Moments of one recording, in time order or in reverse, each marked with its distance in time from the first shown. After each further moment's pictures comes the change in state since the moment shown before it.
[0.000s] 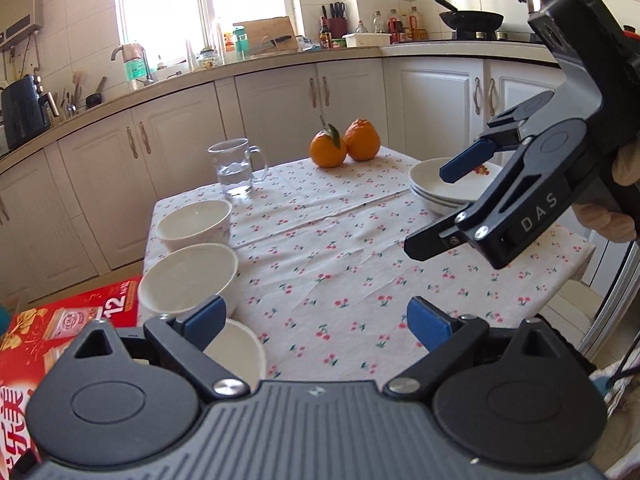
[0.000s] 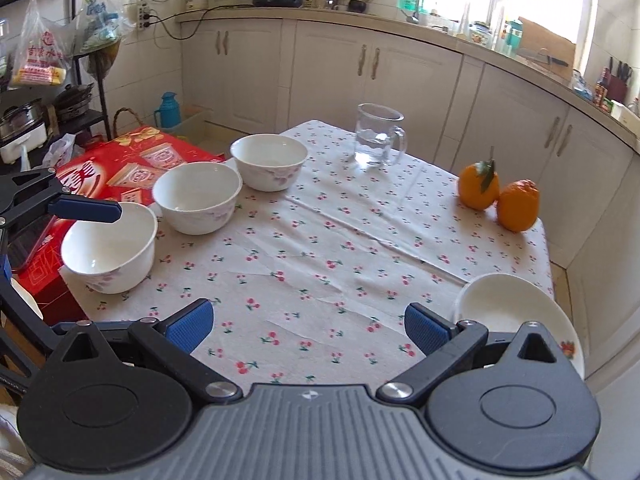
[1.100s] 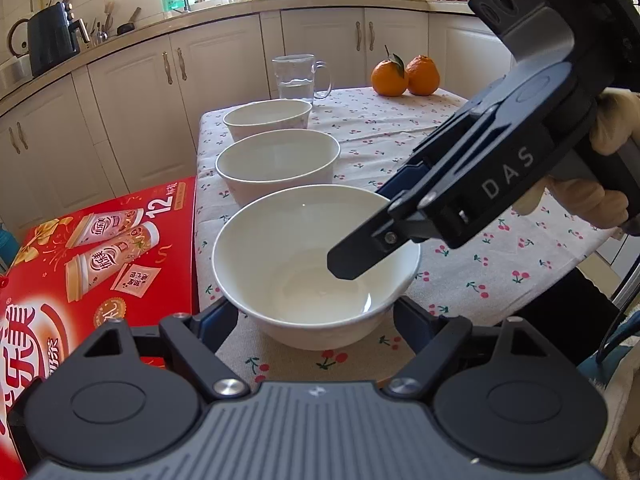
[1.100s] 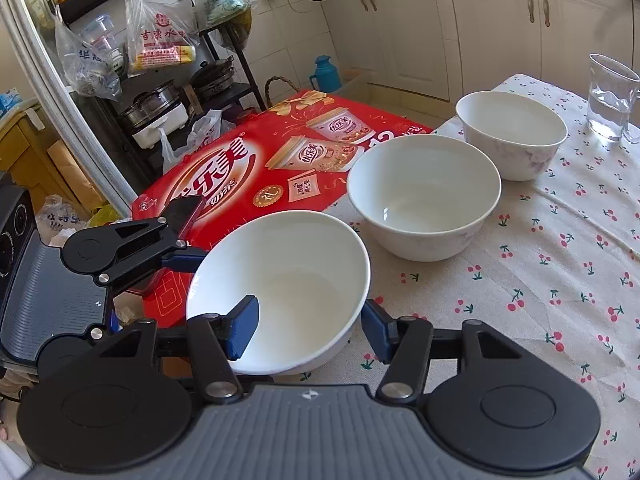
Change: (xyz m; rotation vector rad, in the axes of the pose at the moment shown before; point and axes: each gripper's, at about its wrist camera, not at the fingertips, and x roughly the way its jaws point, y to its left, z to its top) left arm 0.019 0.070 -0.060 -0.091 0.150 0.023; right arm 0.121 0.089 0.047 0.005 0.133 0.533
